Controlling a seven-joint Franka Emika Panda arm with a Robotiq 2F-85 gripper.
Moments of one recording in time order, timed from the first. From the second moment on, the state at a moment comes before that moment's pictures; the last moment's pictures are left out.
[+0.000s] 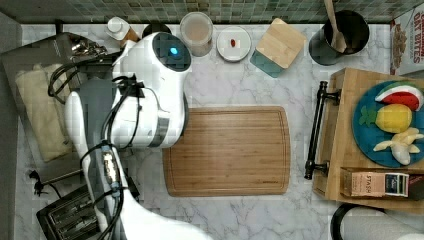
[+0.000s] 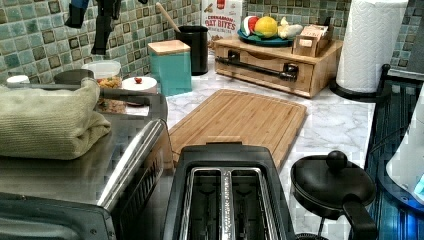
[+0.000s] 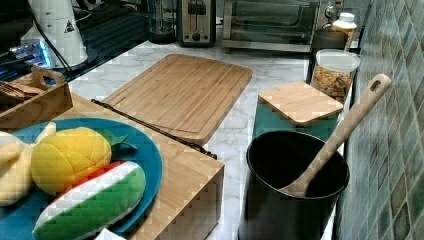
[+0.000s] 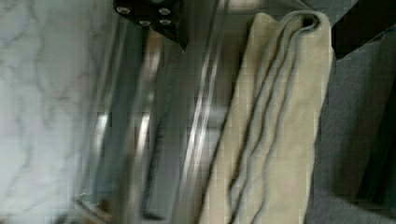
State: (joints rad) arm 0.11 0.24 0.19 -1.73 0.70 0.29 -1.24
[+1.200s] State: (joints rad) arm 0.30 0.41 0.23 -1.60 0.51 0.44 -0.94
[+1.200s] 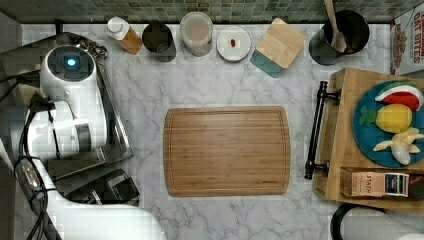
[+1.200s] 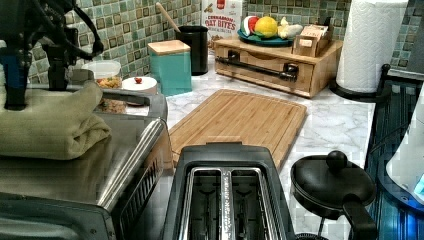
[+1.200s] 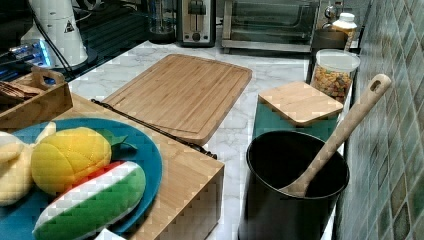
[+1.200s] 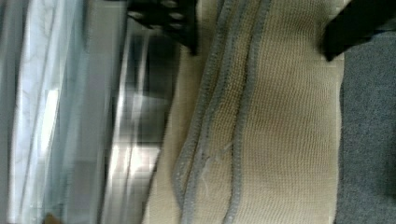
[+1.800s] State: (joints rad) arm 0.28 0.43 0.23 -1.54 0.51 0.38 -0.94
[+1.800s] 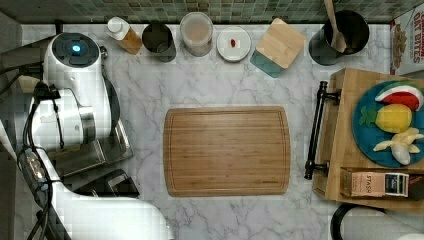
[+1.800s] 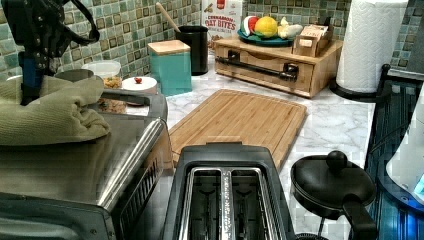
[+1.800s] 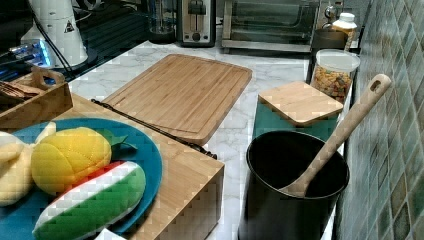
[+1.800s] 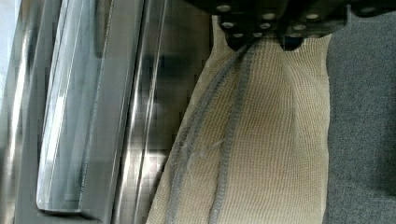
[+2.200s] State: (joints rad) arm 0.28 0.39 0.23 -1.61 0.52 0.49 -0.94
